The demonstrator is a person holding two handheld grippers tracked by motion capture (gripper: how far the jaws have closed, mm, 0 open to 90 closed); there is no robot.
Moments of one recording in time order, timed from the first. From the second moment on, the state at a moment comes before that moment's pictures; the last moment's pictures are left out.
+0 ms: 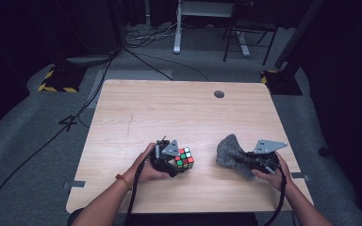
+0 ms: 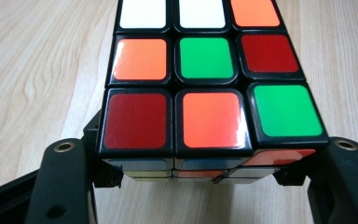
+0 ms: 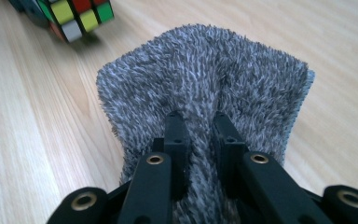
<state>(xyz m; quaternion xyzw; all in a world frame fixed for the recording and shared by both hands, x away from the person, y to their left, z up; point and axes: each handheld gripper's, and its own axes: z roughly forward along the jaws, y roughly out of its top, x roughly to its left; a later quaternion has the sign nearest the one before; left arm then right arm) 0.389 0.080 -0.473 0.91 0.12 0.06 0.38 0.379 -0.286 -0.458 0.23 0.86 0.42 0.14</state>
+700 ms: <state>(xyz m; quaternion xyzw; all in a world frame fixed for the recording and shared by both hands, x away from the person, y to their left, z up) 0.387 0.034 -0.453 0.93 0.07 0.08 0.36 0.373 -0.187 -0.406 0.11 0.88 0.44 0.11</state>
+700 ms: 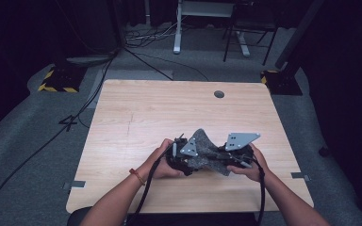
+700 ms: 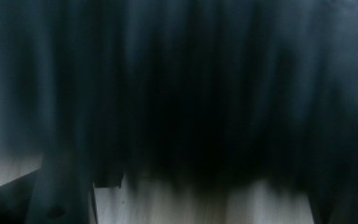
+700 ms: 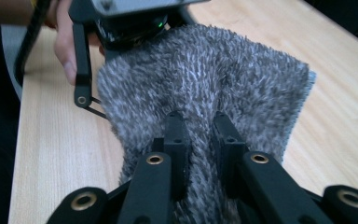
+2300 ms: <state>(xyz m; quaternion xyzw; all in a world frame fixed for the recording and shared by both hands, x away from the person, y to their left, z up) 0.378 0.052 -0.438 0.92 0.09 0.10 0.37 0.374 -0.204 -0.421 0.15 0.89 0.40 0.18</state>
